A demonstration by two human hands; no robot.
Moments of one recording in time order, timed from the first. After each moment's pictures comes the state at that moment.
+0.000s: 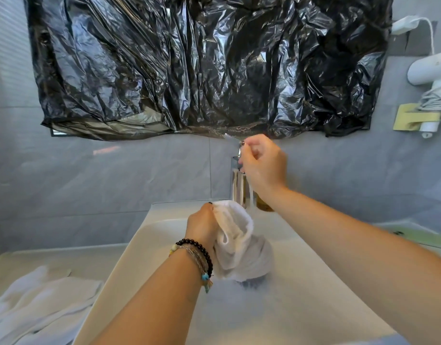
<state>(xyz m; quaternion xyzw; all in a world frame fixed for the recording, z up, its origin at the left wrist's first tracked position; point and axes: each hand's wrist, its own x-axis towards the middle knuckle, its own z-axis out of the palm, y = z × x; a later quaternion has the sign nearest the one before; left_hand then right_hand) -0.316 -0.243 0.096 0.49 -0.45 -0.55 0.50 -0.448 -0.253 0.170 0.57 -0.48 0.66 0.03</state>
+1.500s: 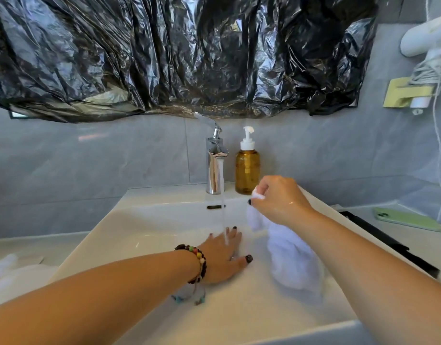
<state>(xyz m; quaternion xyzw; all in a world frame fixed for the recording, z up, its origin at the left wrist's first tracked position) -0.371 -0.253 0.020 0.39 -0.91 -0.09 -0.07 -0.531 -0.201 0.110 0.62 -0.72 0.32 0.01</state>
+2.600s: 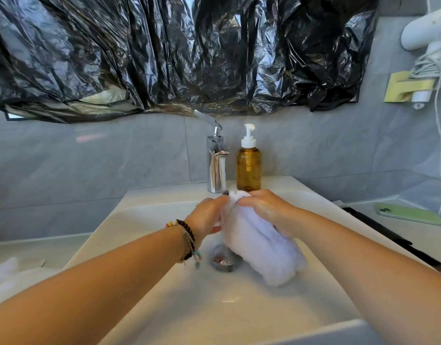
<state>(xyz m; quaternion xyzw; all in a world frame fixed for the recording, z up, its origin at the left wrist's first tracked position) -0.369 -0.247 0.080 0.43 -0.60 -0.56 0.37 -0.517 -0.231 0.087 0.56 -0.60 0.42 -0.38</state>
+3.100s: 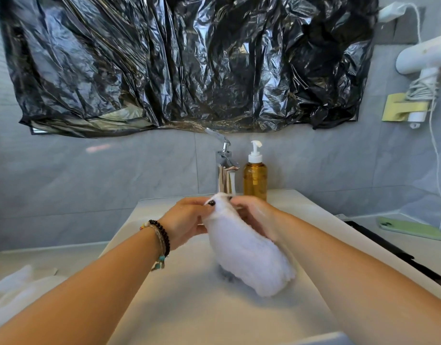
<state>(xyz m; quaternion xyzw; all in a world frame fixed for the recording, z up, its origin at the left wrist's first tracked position) -0.306 -0.260 0.100 0.35 -0.66 -0.56 0.37 -0.490 -0.234 0.101 0.49 -0.54 0.43 -0.53</state>
